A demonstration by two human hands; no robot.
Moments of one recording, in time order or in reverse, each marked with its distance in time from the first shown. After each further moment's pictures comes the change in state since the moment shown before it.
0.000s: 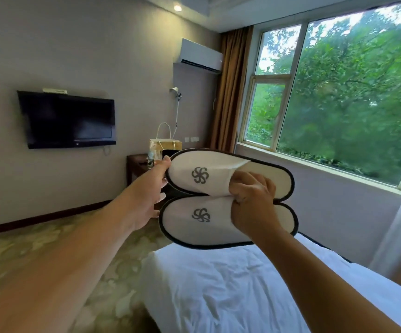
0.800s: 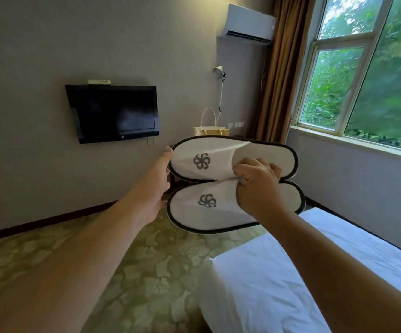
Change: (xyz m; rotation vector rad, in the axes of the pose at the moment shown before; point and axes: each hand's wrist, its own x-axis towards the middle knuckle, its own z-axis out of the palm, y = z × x) left_hand 0.195 -0.003 -0.232 -0.014 0.211 0.071; right_hand 0.159 -0.067 0.288 0.112 -0.034 -0.012
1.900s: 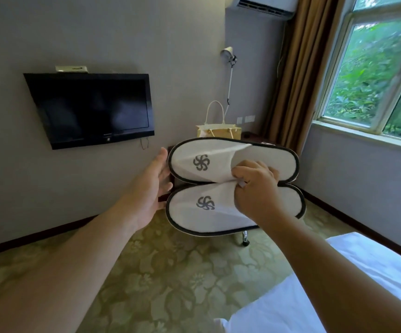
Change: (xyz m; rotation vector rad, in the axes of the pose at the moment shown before) left_hand 0.392 -0.018 -0.025 -0.032 -0.093 -0.055; right_hand 0.207 0.180 0.299 0.089 -0.033 0.048
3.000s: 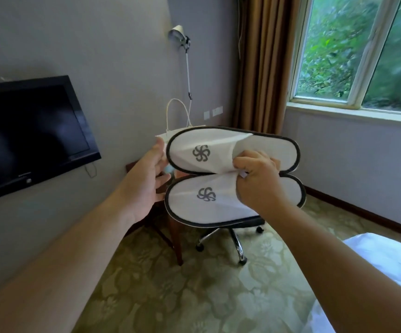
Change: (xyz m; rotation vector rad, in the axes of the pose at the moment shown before) left_hand 0.431 0.034 0.039 0.115 -0.233 -0.049; right_hand 0.215 0.246 0.189 -0.060 0.105 0.197
